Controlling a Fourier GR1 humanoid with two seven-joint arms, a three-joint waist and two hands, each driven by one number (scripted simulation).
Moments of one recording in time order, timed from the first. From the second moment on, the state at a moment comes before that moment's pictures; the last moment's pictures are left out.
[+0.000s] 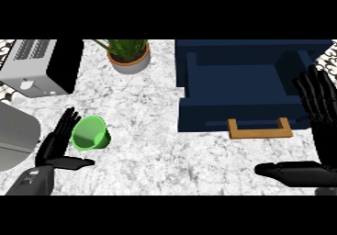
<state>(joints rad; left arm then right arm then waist) -0.43 0.32 0.25 -0.29 -0.05 -0.35 -0.91 -0.06 -0.14 -0.09 -1.98 -0.01 0.15 0.00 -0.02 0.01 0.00</state>
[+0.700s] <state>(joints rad) -0.48 0.30 0.24 -0.21 -0.07 -0.34 -0.96 -0.09 -0.13 -0.08 -1.93 0.00 0.16 -0.03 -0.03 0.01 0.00</state>
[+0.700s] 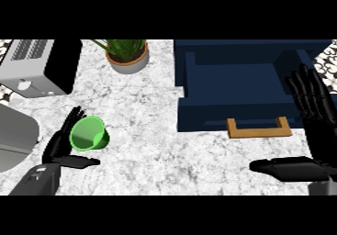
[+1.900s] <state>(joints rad) -0.54 0.20 0.24 -0.27 0.01 -0.55 -0.88 -0.09 -0.14 -0.08 -1.92 0.00 0.16 -0.02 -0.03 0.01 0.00</state>
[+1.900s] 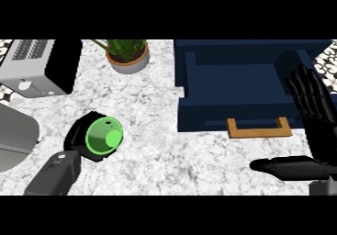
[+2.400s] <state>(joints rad) -0.47 0.20 0.34 -0.34 0.11 -0.43 -0.98 -0.08 -0.15 -0.10 -1.92 -0.01 0.17 -0.03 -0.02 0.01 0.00</state>
